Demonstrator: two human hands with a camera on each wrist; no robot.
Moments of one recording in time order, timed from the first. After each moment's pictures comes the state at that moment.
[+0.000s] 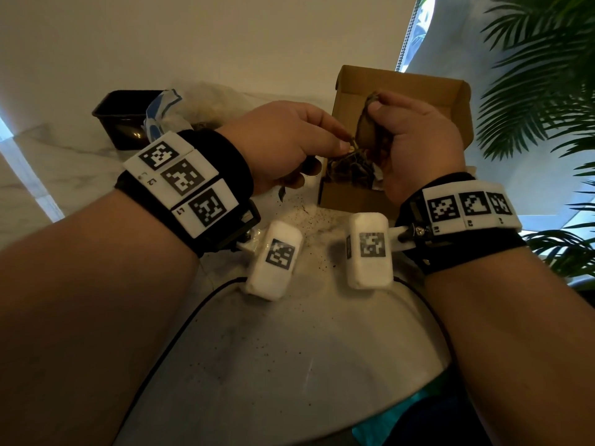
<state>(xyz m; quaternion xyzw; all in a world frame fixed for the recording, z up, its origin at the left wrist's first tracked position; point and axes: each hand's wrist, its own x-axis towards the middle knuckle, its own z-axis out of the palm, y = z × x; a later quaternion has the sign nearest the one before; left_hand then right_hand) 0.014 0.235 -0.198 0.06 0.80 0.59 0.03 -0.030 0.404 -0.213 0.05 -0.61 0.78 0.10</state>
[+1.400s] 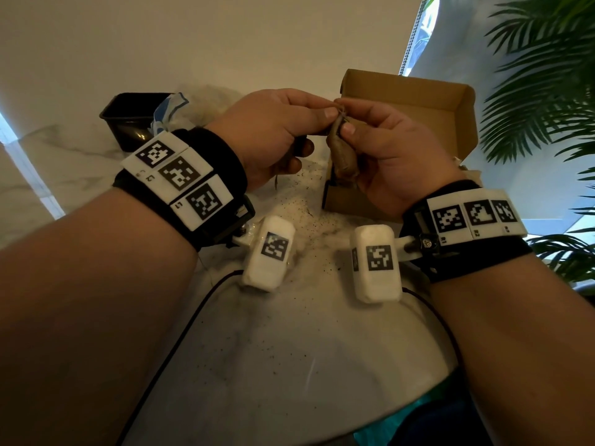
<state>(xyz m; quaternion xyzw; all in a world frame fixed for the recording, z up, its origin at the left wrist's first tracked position) 0.008 0.222 -0.196 0.05 0.73 0.69 -0.02 -0.024 0.394 -0.218 0.22 -0.59 0.78 -0.07</state>
